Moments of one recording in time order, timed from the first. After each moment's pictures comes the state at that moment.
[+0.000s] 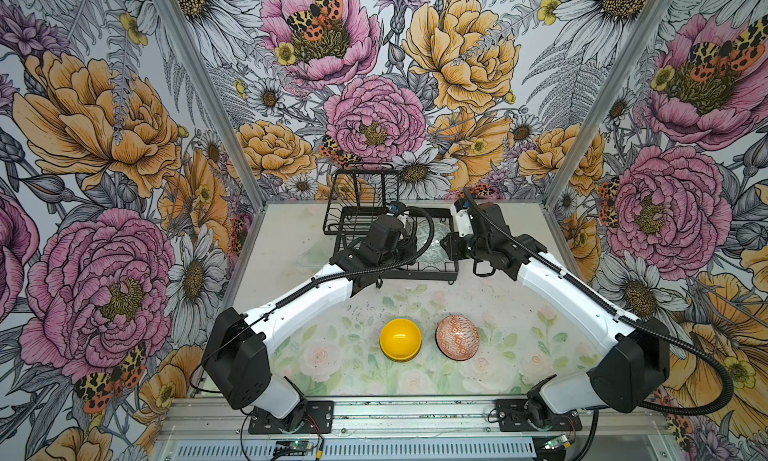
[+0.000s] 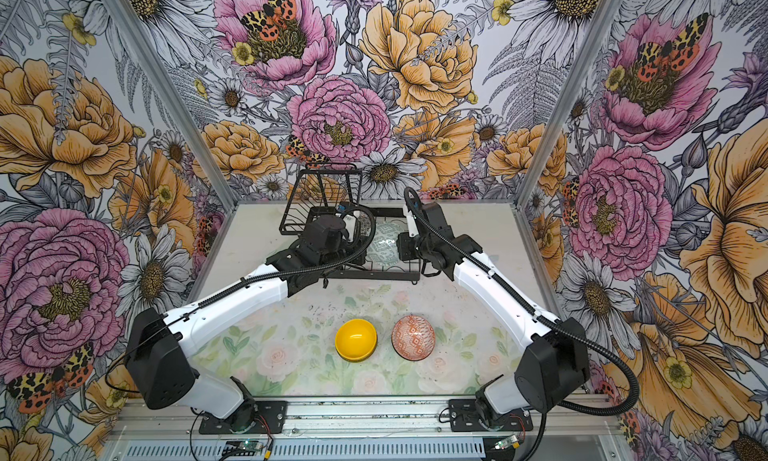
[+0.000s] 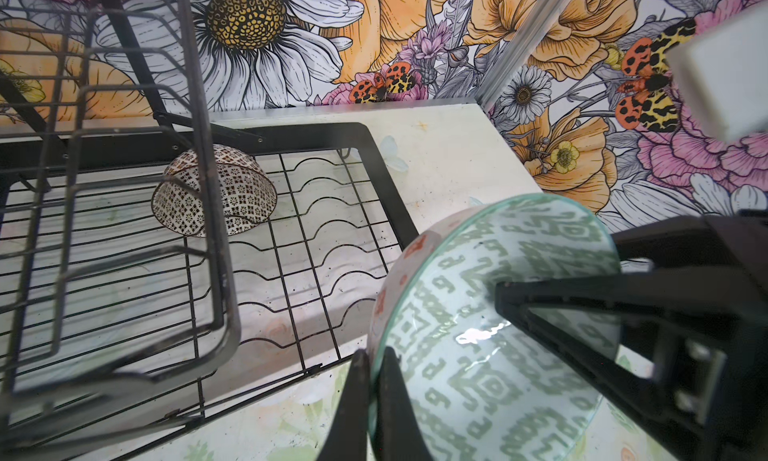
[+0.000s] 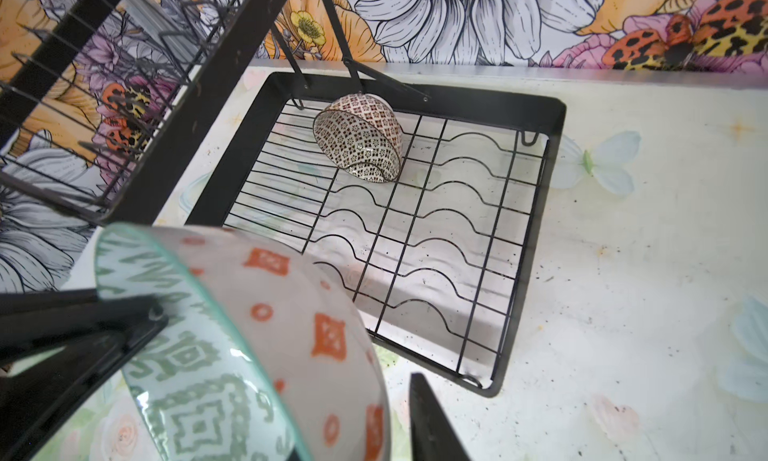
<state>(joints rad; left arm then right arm) -0.73 1.51 1.27 -0.25 -0.12 -0.40 0.49 1.46 1.32 -0.58 -0.08 0.28</state>
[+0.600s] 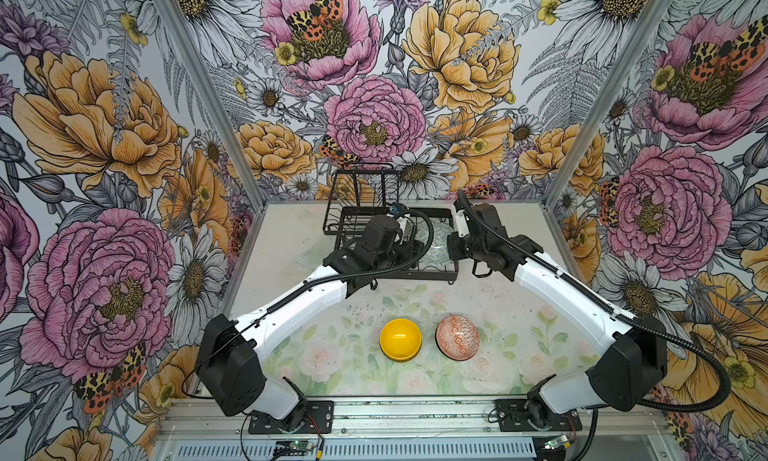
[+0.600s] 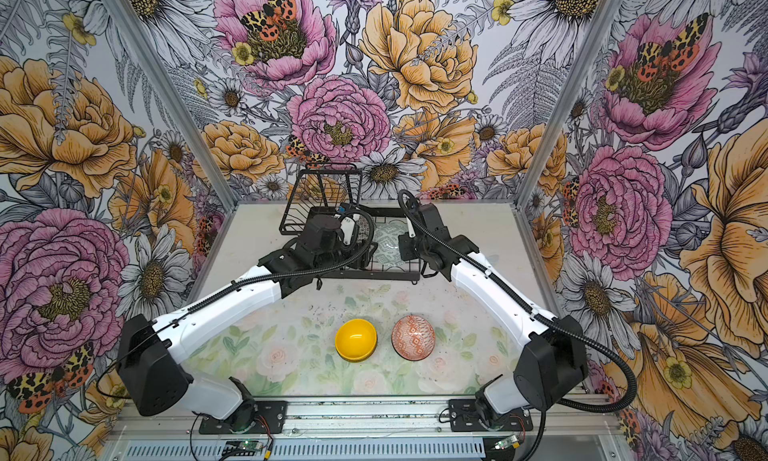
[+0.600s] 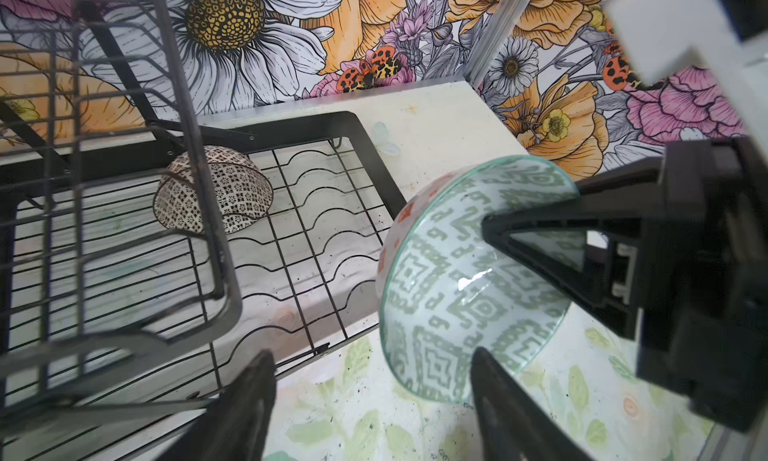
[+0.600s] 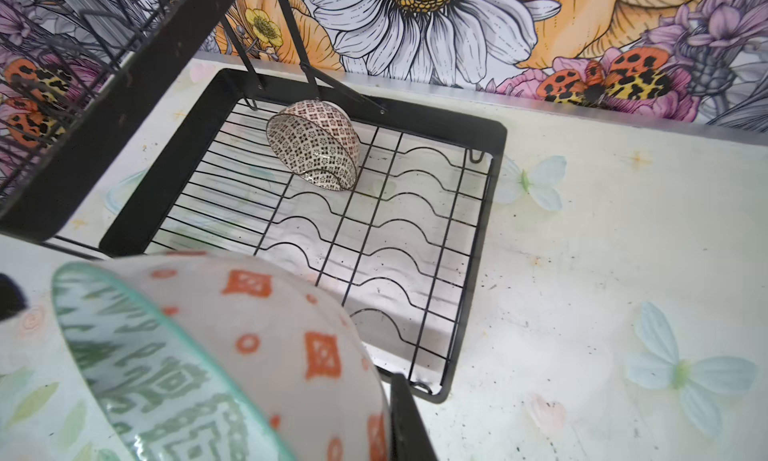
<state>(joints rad) -0.72 1.44 1.27 -0.34 -0.07 -0.30 0.49 1.47 1.32 -0.58 0.08 0.18</state>
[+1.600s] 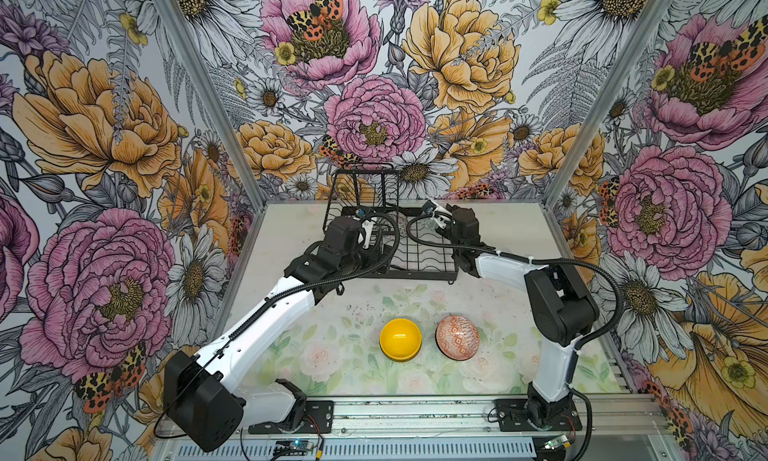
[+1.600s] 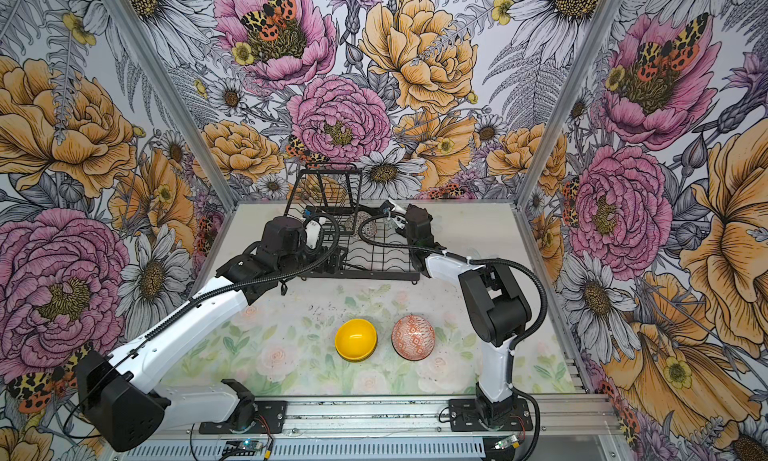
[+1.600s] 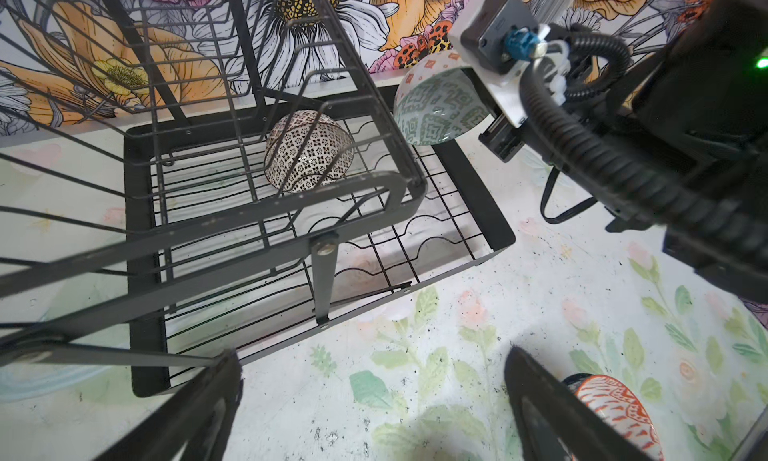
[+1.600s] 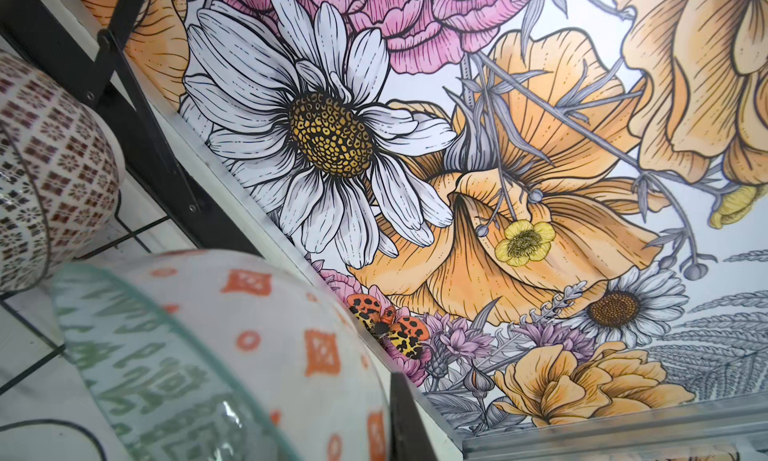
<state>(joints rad) -0.56 1.27 1.16 -0.47 0.00 -0.21 0.41 1.94 1.21 0.56 0.33 -0.87</state>
